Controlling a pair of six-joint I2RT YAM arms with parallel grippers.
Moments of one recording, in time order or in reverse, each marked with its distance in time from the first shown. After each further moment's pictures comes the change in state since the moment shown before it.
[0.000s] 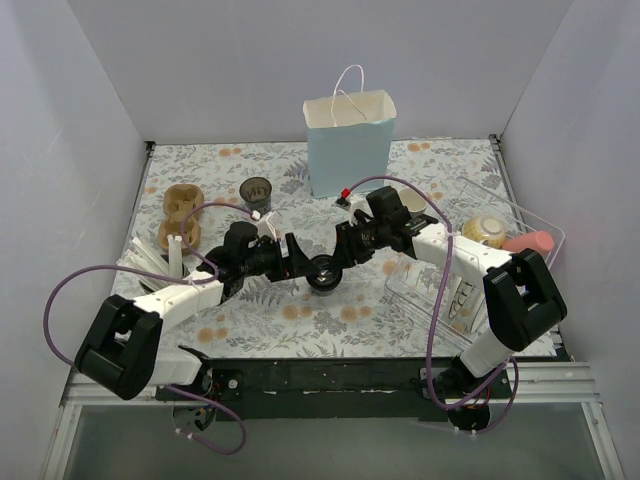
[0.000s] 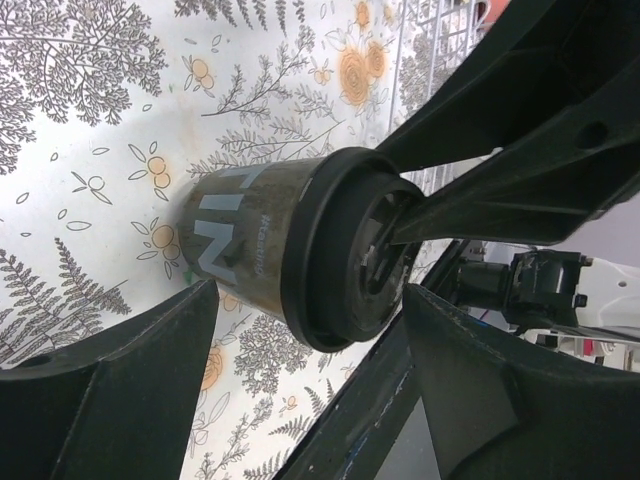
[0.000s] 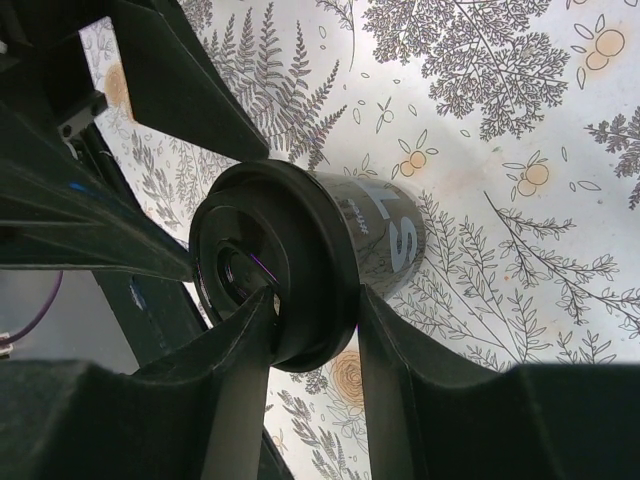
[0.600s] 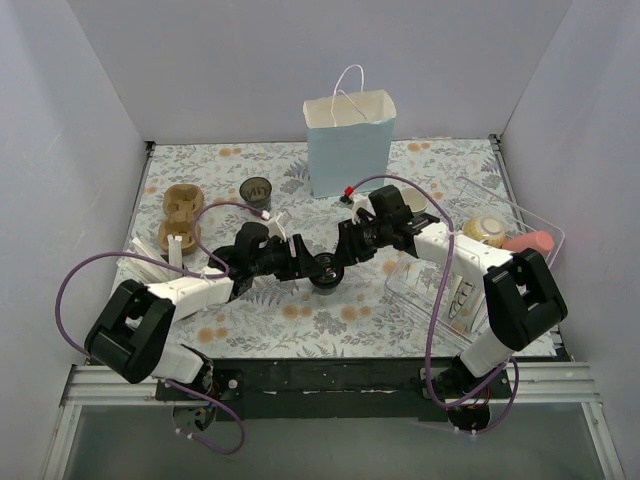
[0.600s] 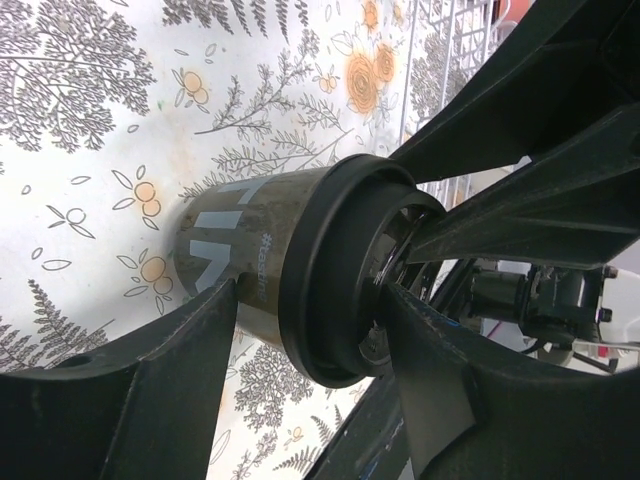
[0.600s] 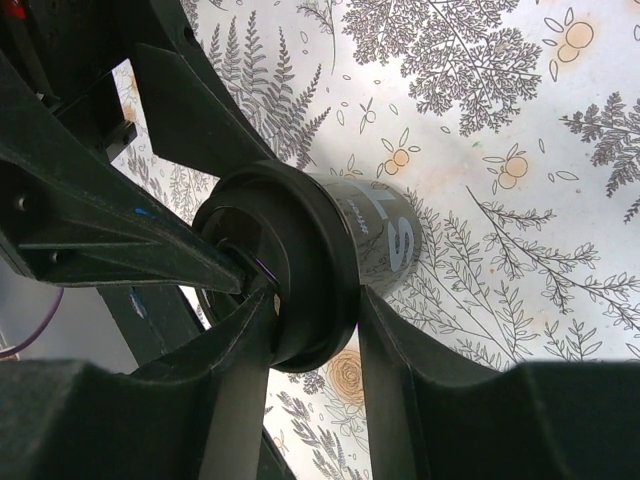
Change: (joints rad) left arm -0.061 0.121 0.018 0.092 -0.055 -0.005; right arm -0.011 0.000 0.000 -0.003 0.008 0.023
